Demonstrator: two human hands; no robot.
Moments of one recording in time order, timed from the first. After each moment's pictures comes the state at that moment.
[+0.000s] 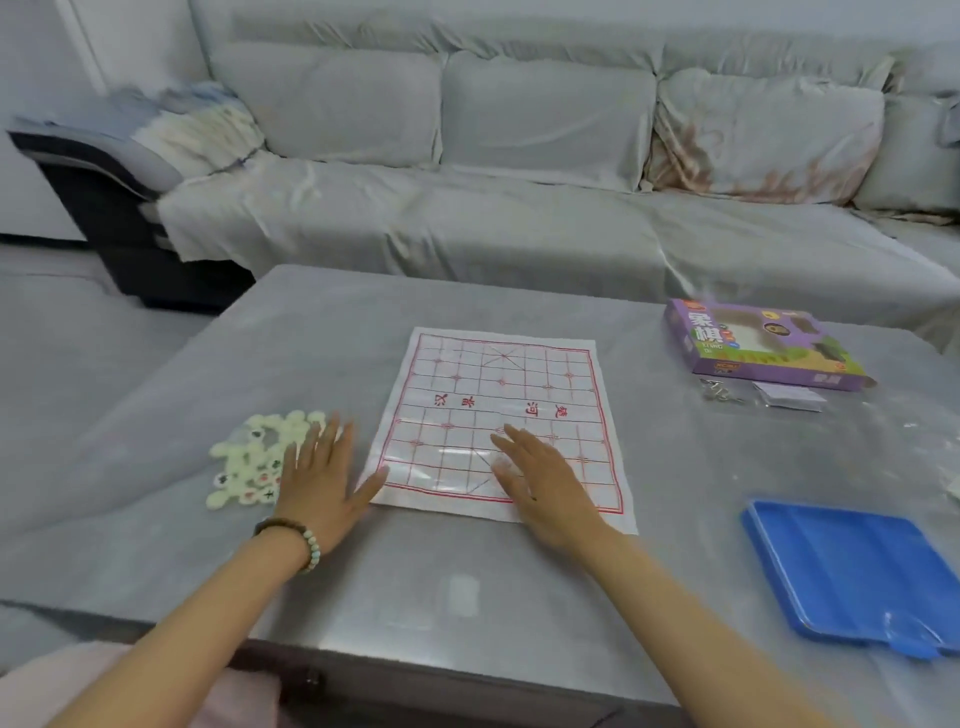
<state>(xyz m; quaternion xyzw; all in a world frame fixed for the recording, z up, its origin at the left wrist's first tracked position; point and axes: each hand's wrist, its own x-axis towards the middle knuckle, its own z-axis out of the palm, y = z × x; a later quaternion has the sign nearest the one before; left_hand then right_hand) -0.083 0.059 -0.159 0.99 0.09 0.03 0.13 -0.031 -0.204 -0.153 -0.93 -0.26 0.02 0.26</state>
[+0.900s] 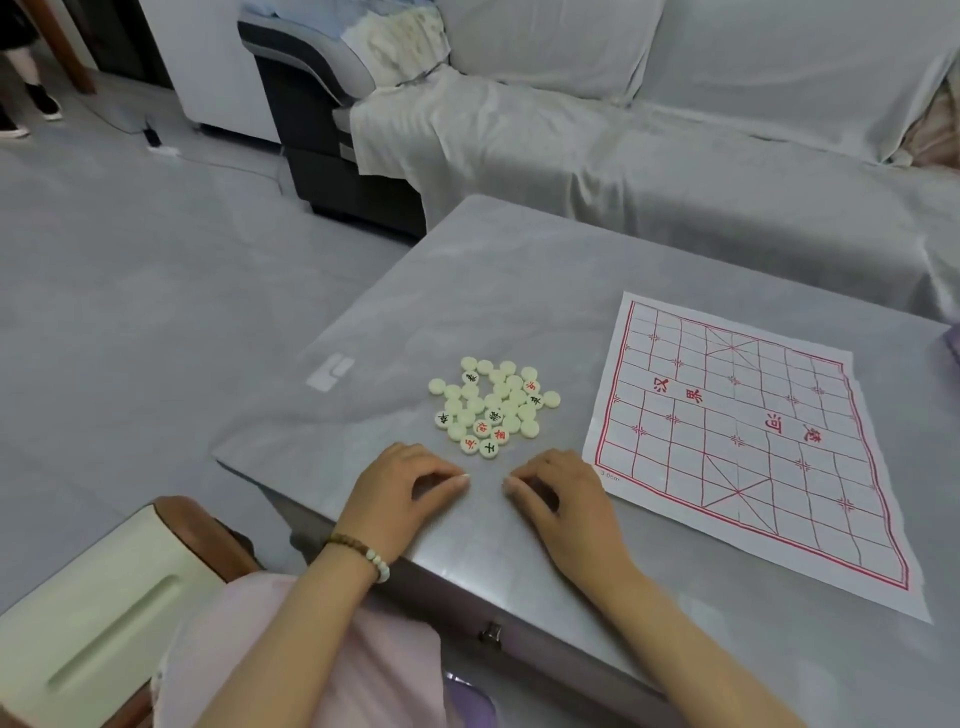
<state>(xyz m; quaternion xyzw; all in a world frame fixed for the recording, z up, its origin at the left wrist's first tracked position) -0.170 0.172 -0.171 0.93 0.10 0.11 0.34 -0.083 -0.014 -0.184 -0.86 -0.35 -0.03 0.38</state>
